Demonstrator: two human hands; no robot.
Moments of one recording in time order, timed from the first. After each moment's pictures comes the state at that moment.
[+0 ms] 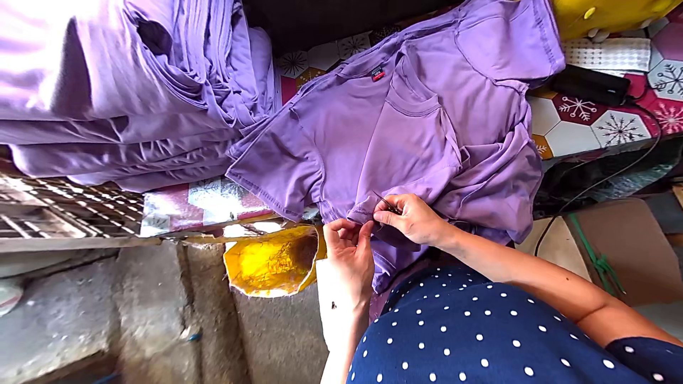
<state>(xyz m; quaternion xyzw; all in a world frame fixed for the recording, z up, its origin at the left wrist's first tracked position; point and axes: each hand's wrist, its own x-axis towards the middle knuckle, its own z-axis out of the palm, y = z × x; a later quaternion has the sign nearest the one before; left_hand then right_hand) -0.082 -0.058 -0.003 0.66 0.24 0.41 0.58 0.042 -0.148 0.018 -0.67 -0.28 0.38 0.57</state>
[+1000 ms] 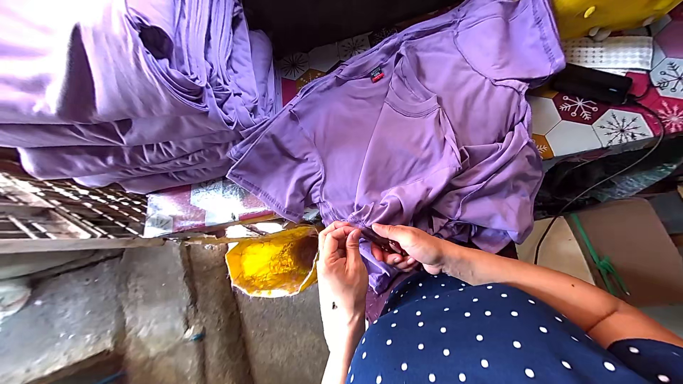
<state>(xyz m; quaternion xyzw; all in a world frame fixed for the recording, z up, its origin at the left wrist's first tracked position) -0.101 -0.053 0.008 0.73 0.24 0.40 0.51 0.020 -0.163 0.035 -0.42 -0.11 0.71 0.56</state>
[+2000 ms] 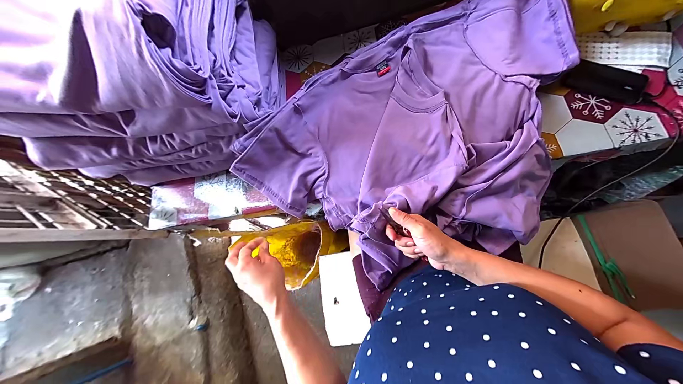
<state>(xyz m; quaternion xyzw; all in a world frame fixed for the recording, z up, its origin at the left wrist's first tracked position) -0.178 0.074 0.000 0.78 0.53 0.25 0.21 0.018 -0.167 0.019 -0.46 -0.05 0.62 0.63</state>
